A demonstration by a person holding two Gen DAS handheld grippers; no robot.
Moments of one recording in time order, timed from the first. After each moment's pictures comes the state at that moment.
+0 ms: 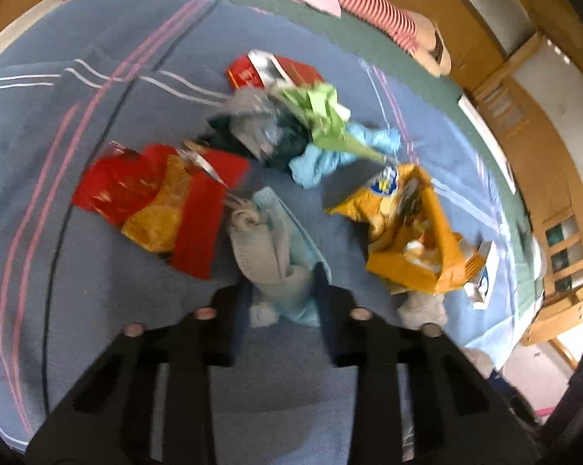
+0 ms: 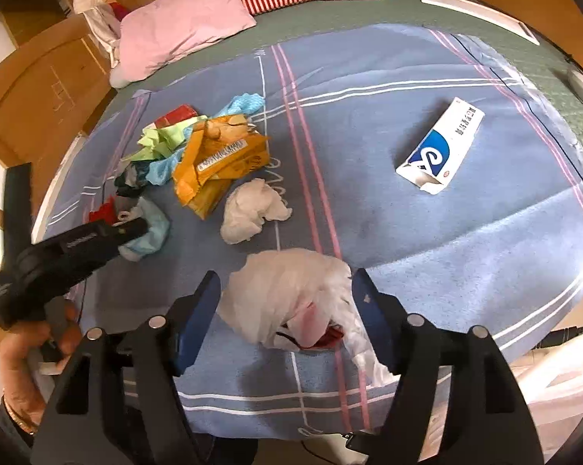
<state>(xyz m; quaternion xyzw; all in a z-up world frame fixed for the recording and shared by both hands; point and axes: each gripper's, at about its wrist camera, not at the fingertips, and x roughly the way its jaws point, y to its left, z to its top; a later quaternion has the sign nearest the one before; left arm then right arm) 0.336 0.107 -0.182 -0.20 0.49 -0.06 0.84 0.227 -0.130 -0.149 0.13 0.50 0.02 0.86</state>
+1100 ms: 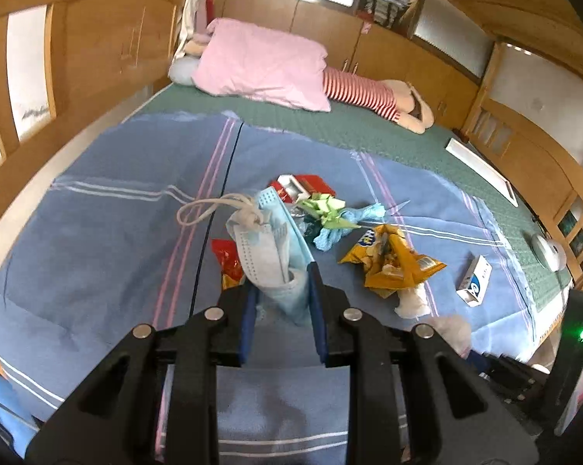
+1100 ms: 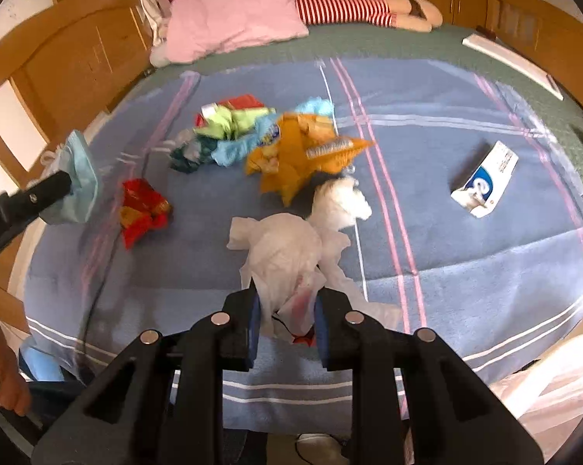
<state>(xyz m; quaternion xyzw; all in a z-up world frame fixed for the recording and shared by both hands) 0.226 0.139 -0.078 -0.10 0.34 -0.02 0.93 0.201 -0.067 -0.117 0.06 0.45 0.05 0.89</state>
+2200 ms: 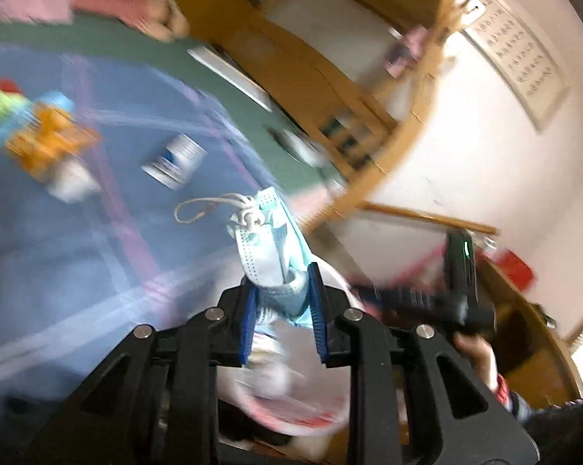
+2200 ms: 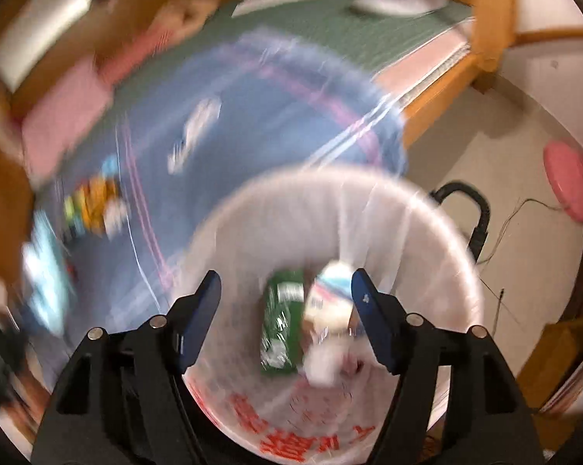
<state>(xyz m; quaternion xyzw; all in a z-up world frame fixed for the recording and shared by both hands) 0.151 -0.034 -0.096 -0.17 0.41 -0.51 0.73 0.000 -0.310 -0.059 0.28 0.43 -0.21 0.83</state>
